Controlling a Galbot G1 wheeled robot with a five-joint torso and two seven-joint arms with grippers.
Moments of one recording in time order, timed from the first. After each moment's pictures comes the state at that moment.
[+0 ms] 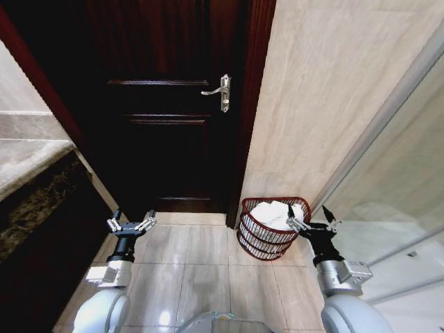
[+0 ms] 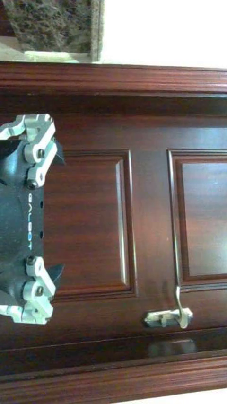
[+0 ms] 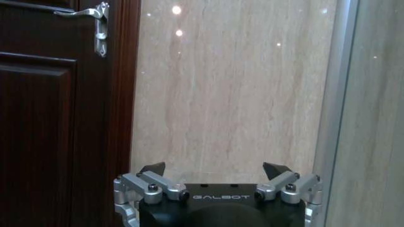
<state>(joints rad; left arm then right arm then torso) 1.76 -1.40 -0.77 -2.28 -0.23 -0.18 -0.01 -1.75 1.35 0.58 2.50 0.12 -0.23 0.22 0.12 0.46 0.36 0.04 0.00</state>
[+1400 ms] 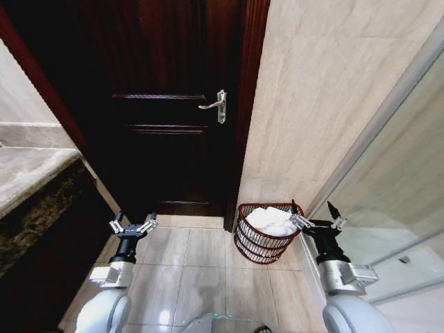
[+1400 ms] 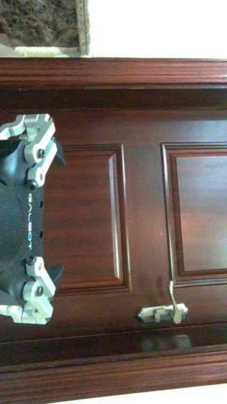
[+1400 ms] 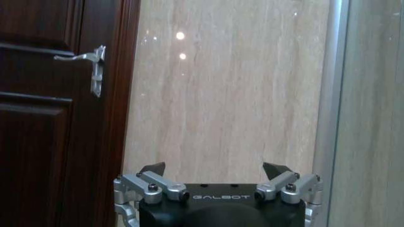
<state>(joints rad) 1.75 -1.39 -0.76 -2.23 -0.23 -0.17 -0.01 -1.74 1.38 0.61 2.50 0.09 -0.15 0.17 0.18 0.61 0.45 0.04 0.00</state>
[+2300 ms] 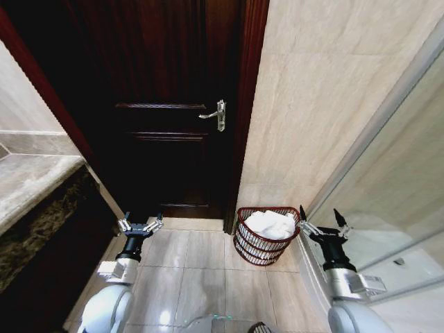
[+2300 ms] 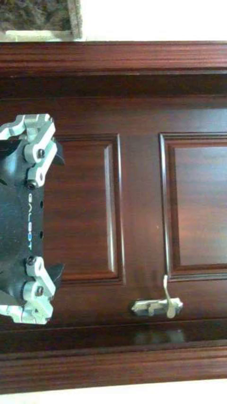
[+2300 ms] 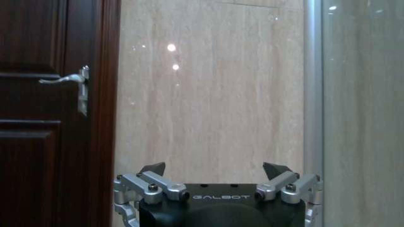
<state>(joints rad) 1.70 -1.38 -0.74 -2.21 -0.23 -0.13 0.02 -1.76 1.54 0.73 2.40 0.15 0.01 -0.03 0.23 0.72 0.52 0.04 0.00</state>
